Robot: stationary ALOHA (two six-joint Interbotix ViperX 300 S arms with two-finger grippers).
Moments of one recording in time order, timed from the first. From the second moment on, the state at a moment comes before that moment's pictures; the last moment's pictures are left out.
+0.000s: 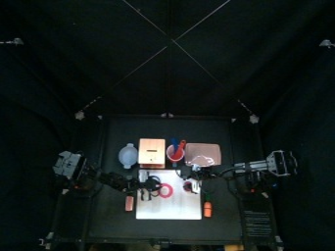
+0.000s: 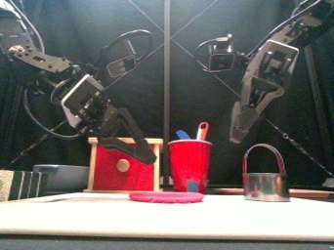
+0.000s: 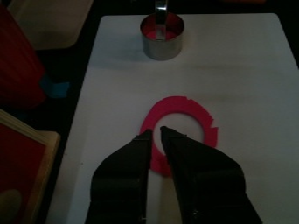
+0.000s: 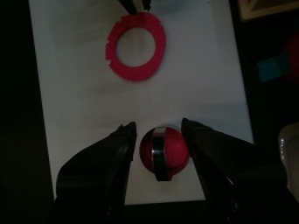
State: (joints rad) left arm -0.21 0.15 0.85 -0.67 -0.50 0.49; right arm -0.03 -0.19 0.77 0.25 0.35 -0.05
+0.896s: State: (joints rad) left arm -0.12 0.26 0.74 -0.62 -0.25 0.49; right arm -0.03 -0.12 0.74 0.25 0.35 -0.05
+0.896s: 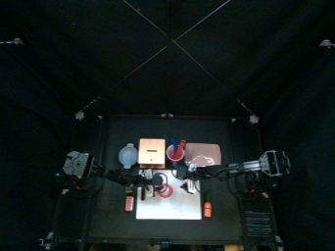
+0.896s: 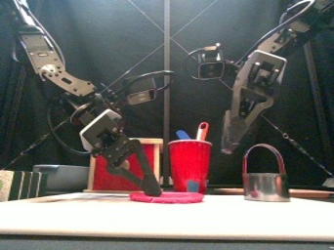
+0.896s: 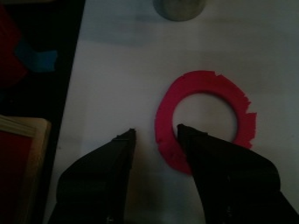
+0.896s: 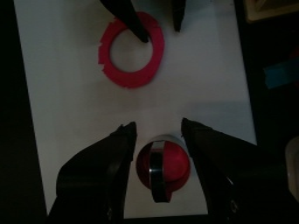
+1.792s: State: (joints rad) left arm -0.13 0.25 0.73 -0.62 -0.19 0.49; right arm -0.03 -0.12 0.73 0.25 0.36 -0.05
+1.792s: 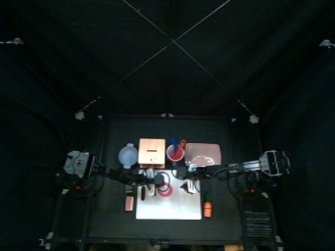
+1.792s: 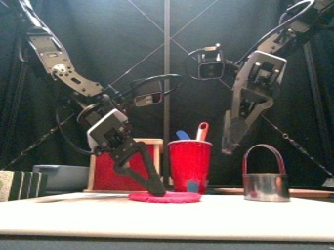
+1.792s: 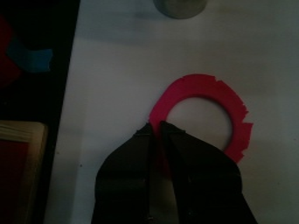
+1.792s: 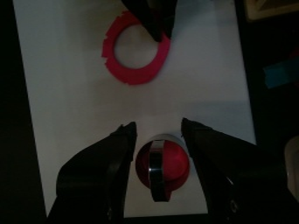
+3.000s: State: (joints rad) left arm 0.31 -0.83 1.29 -0.62 -0.41 0.50; right arm -0.03 -0.12 0.77 0.24 0.31 -0.05
